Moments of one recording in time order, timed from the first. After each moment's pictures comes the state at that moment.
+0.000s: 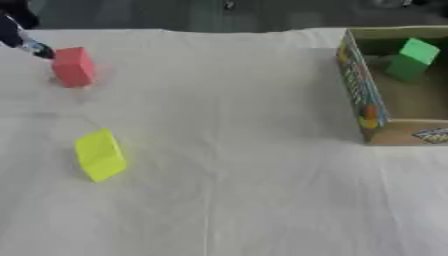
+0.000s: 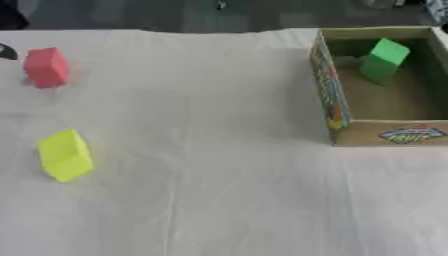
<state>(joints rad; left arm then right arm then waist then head) -1.13 0.75 -0.13 -1.00 -0.73 0.04 -0.63 -0.48 -0.74 -0.05 -1.98 -0.20 0.42 -0.32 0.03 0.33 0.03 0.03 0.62</state>
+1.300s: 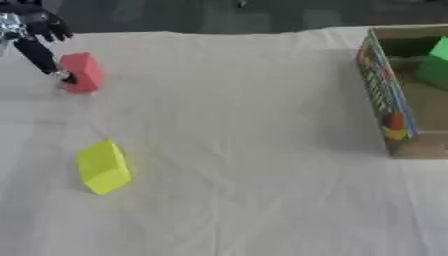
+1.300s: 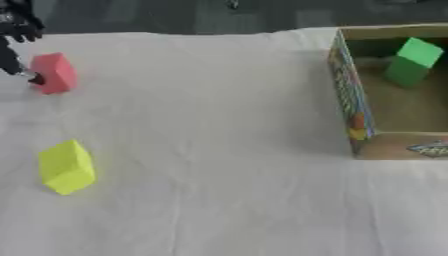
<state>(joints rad) -1.12 0.76 -0.02 -0.88 -0.86 0.12 -0.66 -0.52 -0.74 -0.03 -1.98 -0.19 0.44 -0.30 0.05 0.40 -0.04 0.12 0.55</state>
